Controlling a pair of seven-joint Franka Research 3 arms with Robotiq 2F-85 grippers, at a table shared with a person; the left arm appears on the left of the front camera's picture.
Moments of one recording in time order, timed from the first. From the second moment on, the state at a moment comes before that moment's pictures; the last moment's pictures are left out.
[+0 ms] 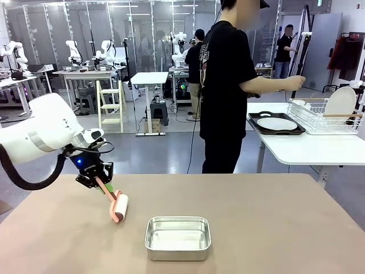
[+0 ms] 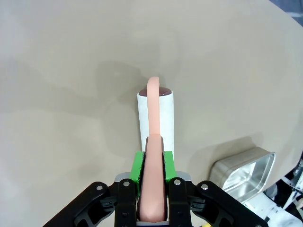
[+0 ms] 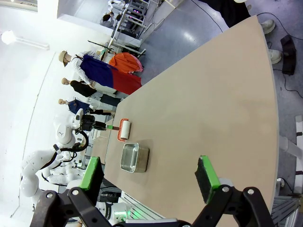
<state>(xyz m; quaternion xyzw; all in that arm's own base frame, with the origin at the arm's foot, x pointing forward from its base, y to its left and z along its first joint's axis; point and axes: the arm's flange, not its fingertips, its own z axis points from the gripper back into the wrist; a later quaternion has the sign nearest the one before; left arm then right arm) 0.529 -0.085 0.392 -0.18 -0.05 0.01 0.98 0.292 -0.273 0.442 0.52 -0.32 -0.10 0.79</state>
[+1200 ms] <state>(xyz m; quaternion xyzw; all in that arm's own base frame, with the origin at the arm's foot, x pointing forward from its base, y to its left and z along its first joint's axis) 0.523 0.096 0.404 -0.08 -0.06 0.05 0.99 0.292 -0.273 0.442 0.52 -0.32 -0.10 0.79</state>
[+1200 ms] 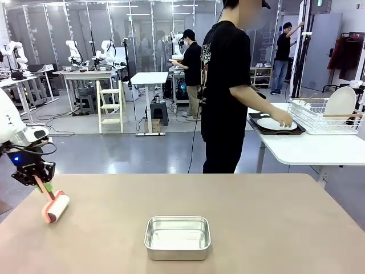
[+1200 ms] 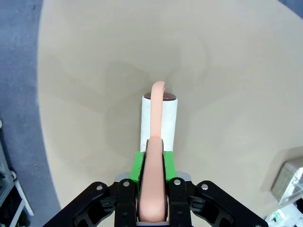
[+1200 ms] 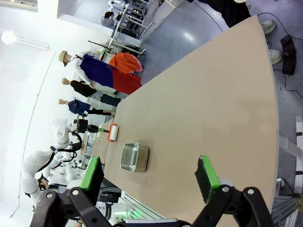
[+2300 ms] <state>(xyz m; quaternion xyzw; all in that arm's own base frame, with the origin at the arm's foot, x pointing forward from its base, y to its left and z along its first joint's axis) 0.509 0.117 0.490 0.04 -0.12 0.09 0.99 0.292 -0.273 0.442 0.52 -0.32 -0.10 0.79</state>
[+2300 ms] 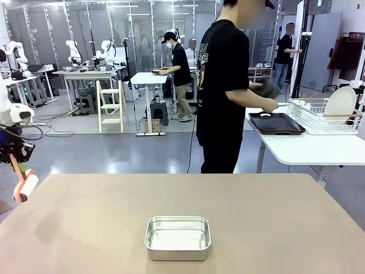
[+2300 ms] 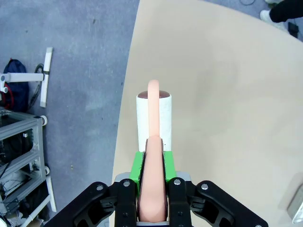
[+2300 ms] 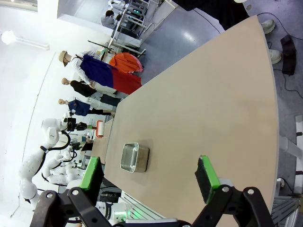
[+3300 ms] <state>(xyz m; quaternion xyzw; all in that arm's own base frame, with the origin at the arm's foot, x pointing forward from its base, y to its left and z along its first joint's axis) 0.476 0.070 0.524 0.04 -0.09 0.09 0.99 0.292 -0.273 0.442 0.52 -0.32 -0.10 0.79</state>
